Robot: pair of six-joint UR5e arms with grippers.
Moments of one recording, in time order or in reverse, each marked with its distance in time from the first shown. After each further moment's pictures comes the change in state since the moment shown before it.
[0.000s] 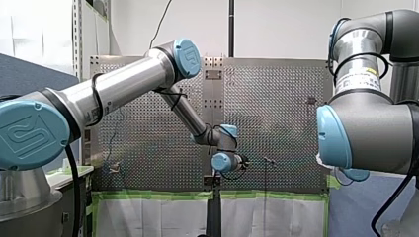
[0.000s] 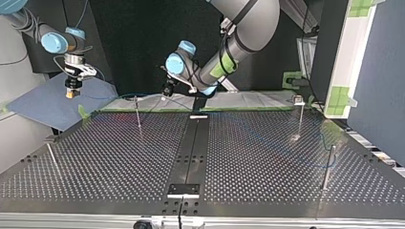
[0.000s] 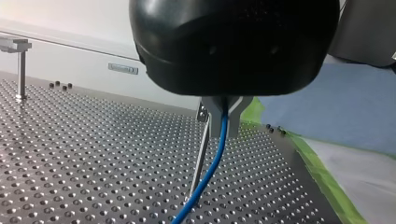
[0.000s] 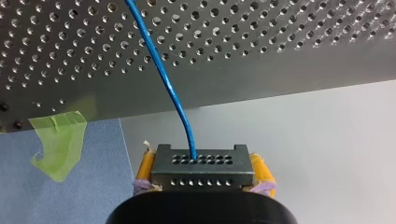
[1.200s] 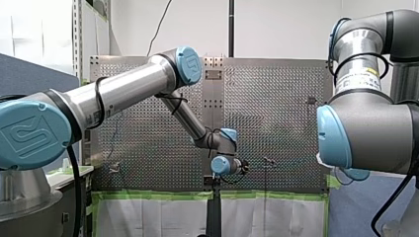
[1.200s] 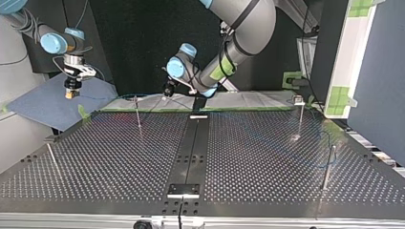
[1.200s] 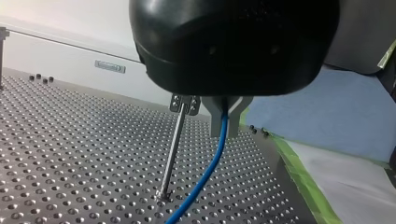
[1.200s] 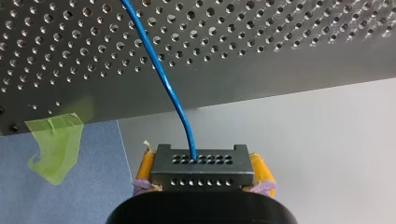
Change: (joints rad) left arm 0.014 -0.049 0.054 -0.043 0.039 -0.007; right arm -0.002 0.000 -0.007 0.002 -0.005 0.010
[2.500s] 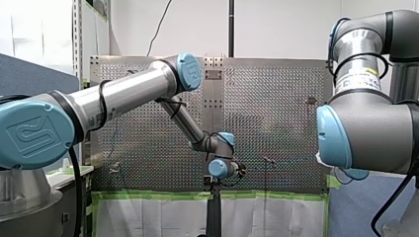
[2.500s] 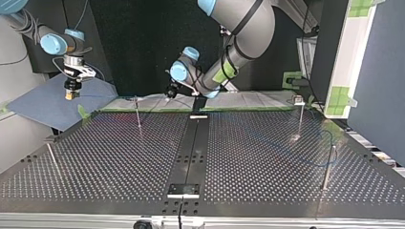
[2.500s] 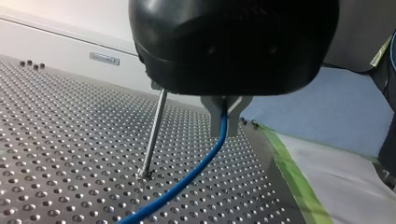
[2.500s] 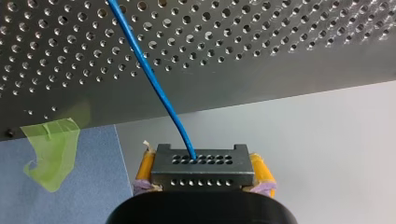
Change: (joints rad) left arm 0.029 -0.042 0.036 -0.015 0.027 -0.007; right arm 0.003 0.000 -0.010 0.003 -0.001 0.006
